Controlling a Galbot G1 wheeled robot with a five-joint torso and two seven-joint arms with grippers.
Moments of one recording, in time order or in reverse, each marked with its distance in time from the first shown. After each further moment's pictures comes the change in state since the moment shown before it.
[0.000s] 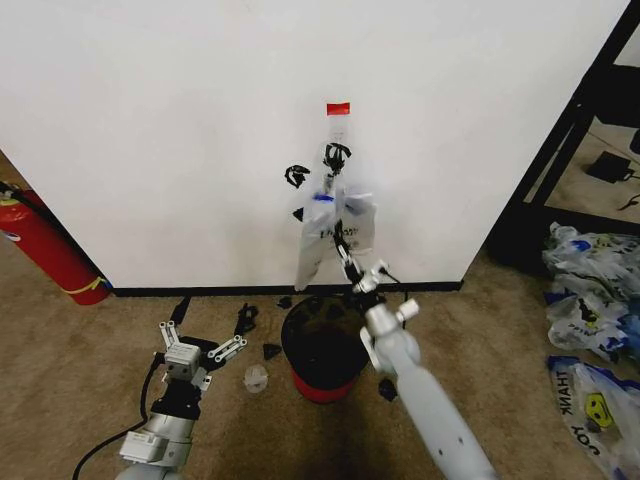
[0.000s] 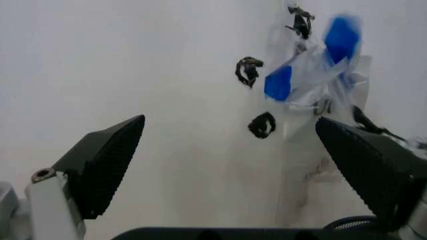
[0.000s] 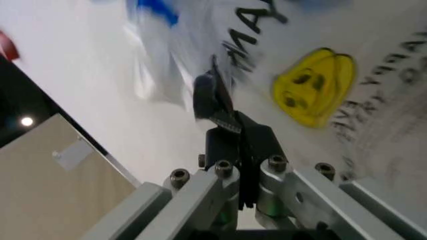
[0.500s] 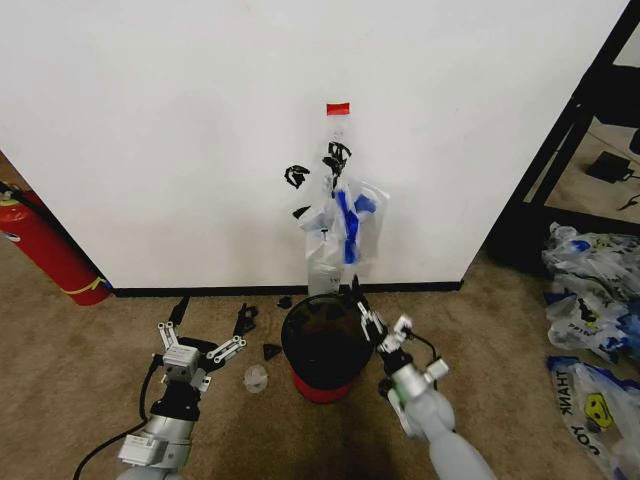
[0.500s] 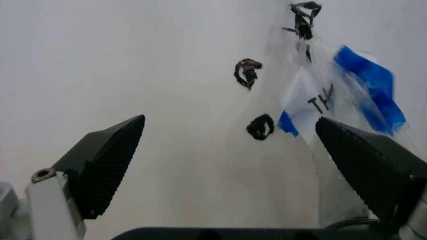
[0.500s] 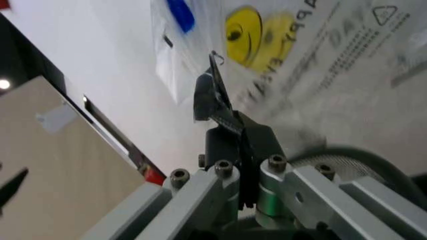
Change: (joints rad) left arm -0.008 -0.001 0.009 0.015 -0.005 -0.012 -0.002; right arm -0.202 -0.062 0.082 0.003 -0.100 0.049 -0.154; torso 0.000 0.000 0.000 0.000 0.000
